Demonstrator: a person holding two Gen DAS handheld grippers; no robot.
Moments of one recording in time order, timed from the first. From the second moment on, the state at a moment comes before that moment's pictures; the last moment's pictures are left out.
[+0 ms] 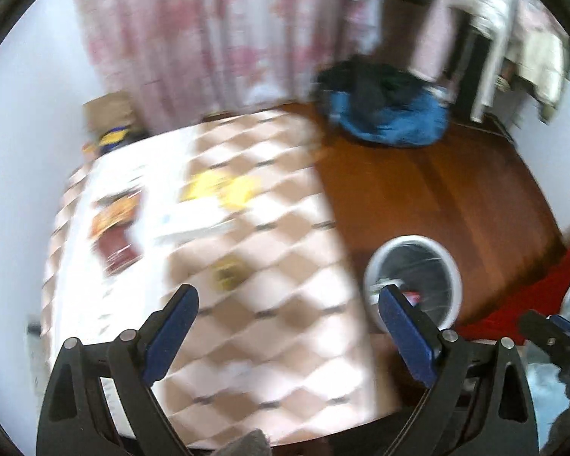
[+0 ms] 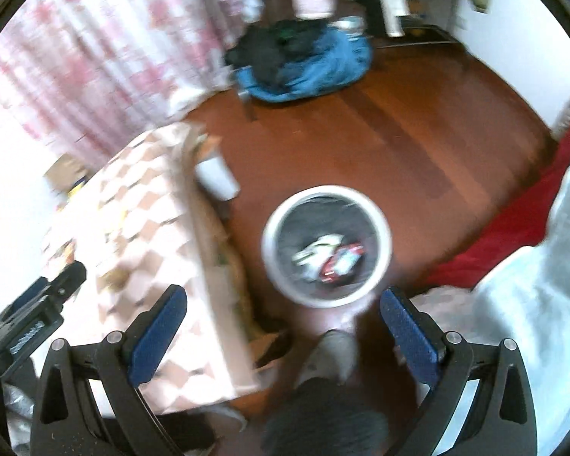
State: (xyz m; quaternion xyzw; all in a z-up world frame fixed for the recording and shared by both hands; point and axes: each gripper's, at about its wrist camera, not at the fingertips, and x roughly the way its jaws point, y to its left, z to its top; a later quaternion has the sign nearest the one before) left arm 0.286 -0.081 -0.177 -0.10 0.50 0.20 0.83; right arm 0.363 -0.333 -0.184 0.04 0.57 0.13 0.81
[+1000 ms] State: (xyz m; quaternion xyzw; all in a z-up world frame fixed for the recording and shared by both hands) left arm 0.198 0.147 -0.301 -0.22 0.57 0.29 0.74; right arm 0.291 -0.037 -0.323 -0.05 0.64 0.23 0.73
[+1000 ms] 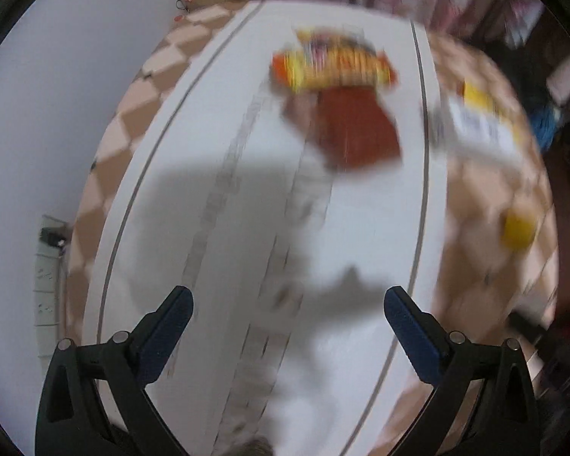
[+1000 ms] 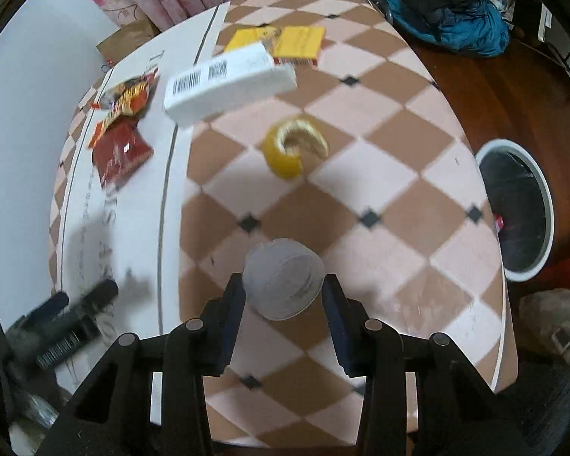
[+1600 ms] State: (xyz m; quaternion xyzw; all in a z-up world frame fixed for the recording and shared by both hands) left arm 0.276 0.180 -0.303 -0.25 0.55 0.25 0.76; right arm 0.357 0.011 -0.337 -0.08 0.65 0.21 0.72
